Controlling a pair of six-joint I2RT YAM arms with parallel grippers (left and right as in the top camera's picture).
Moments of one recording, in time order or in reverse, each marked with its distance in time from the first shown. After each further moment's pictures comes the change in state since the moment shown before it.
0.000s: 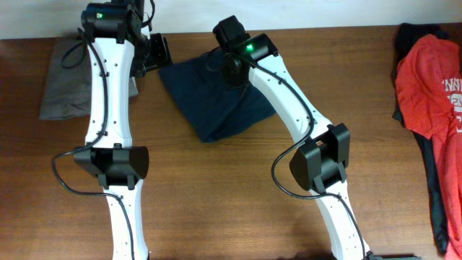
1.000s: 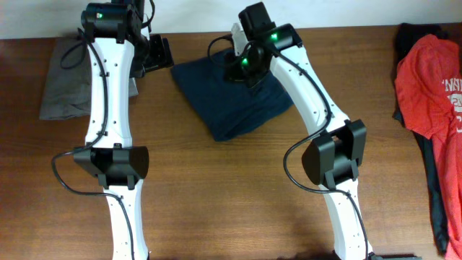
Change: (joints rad) left arm 0.000 0.000 0.000 -0.014 -0.018 0.001; right arm -0.104 -0.026 -0.054 0.109 -0.726 -0.043
